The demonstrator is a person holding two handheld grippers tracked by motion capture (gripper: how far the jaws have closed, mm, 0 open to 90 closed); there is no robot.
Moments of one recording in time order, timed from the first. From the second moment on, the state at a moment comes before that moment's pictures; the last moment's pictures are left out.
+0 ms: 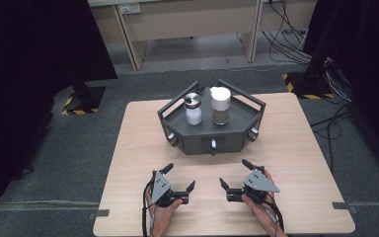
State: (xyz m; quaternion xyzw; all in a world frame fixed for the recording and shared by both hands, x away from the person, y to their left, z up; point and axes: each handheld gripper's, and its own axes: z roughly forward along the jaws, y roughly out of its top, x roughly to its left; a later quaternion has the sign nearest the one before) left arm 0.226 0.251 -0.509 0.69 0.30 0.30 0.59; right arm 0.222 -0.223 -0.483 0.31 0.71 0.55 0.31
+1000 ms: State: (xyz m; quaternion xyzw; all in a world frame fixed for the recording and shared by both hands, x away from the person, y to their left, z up) left arm 0.226 0.251 -0.509 0.69 0.30 0.30 0.59; right arm 0.220 -0.225 -0.481 0.32 0.70 0.55 0.31
